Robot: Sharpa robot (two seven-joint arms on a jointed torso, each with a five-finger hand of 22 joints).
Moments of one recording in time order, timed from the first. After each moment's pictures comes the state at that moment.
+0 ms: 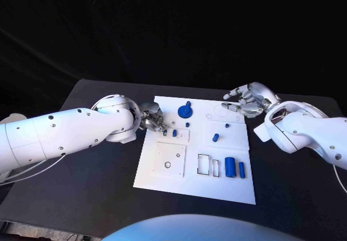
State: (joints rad) left arm 1.22 -0.82 -0.04 1.57 -1.22 0.00 -0.45; left_hand 1.19 -0.20 0.72 0.26 0.35 0.79 0.06 0.90 0.64 1.28 -0.02 1.24 0.99 1.47 -0.07 1.49 1.31 0.11 1.30 0.04 1.37 1.10; right arm 1.28 -0.89 -0.14 1.57 -0.87 -0.51 -0.03; right_hand 1.30 -0.19 0.35 0.21 0.29 0.88 0.17 0.15 0.40 1.44 0.08 1.41 1.31 1.46 0.01 1.53 1.31 0.08 1.36 0.11 1.24 1.26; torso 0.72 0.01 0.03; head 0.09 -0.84
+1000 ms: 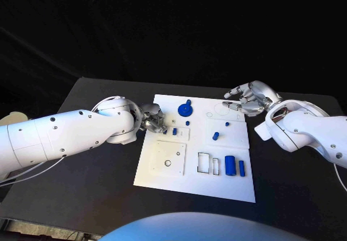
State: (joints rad) left arm 1.19 -0.82 -0.04 1.57 -1.25 0.00 -0.43; left_hand 1.19 -0.20 0.73 0.25 0.34 0.80 0.06 0.90 0.63 1.28 -0.02 1.24 0.99 1.46 -0.07 1.49 1.31 0.11 1.31 0.04 1.37 1.10; right arm 1.28 -0.89 -0.14 1.56 -0.87 -0.51 -0.02; right_hand 1.30 -0.19 0.35 0.21 0.29 0.87 0.17 0.16 0.40 1.44 0.08 1.41 1.31 1.46 0.01 1.53 1.31 0.08 1.36 0.11 1.24 1.26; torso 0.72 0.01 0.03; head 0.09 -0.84
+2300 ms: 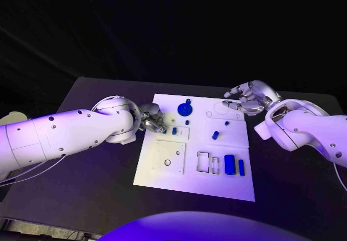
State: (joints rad) left arm 1.19 -0.82 -0.04 1.57 -1.22 0.00 -0.44; left_hand 1.14 -0.19 0.79 0.23 0.34 0.80 0.06 0.91 0.63 1.30 -0.02 1.25 1.00 1.47 -0.07 1.49 1.31 0.11 1.31 0.04 1.37 1.11; right arm 1.27 -0.89 -0.14 1.56 -0.87 -0.51 -0.02; right_hand 1.30 -0.19 0.35 0.21 0.29 0.87 0.17 0.16 0.40 1.44 0.08 1.41 1.31 1.46 0.01 1.53 1.31 0.08 1.36 0.11 1.24 1.26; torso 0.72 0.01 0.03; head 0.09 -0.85
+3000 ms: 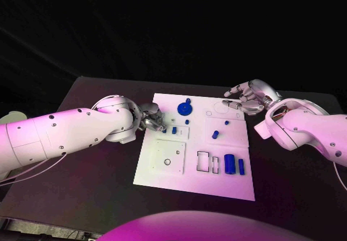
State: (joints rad) left arm 1.19 -0.82 -0.04 1.56 -1.20 0.01 -0.44; left_hand 1.09 -0.20 0.79 0.19 0.34 0.80 0.05 0.91 0.63 1.31 -0.03 1.25 1.00 1.47 -0.08 1.49 1.31 0.11 1.31 0.03 1.37 1.11; right arm 1.27 -0.89 -0.14 1.56 -0.87 -0.51 -0.02; right_hand 1.30 -0.19 0.35 0.21 0.29 0.87 0.17 0.16 0.40 1.44 0.08 1.41 1.31 1.46 0.01 1.53 1.31 0.08 1.36 0.11 1.24 1.26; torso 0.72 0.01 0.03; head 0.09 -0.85
